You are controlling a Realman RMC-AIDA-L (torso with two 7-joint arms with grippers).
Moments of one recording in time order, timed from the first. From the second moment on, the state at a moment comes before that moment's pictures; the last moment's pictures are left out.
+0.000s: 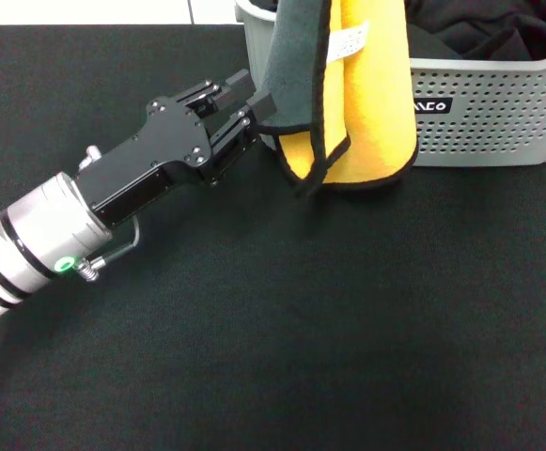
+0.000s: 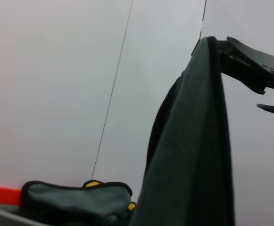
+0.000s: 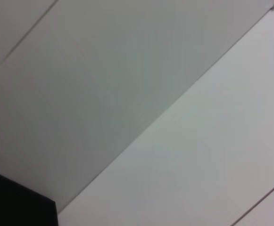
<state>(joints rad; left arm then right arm) -0.46 -2.10 1.02 0.25 1.13 1.60 -0.88 0.57 2.02 -1.26 -1.76 1.32 1.09 -1.55</state>
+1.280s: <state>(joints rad) -0.45 -2.11 1.02 0.06 1.12 1.68 -0.81 0.58 2.02 -1.36 -1.73 1.28 0.98 -1.55</state>
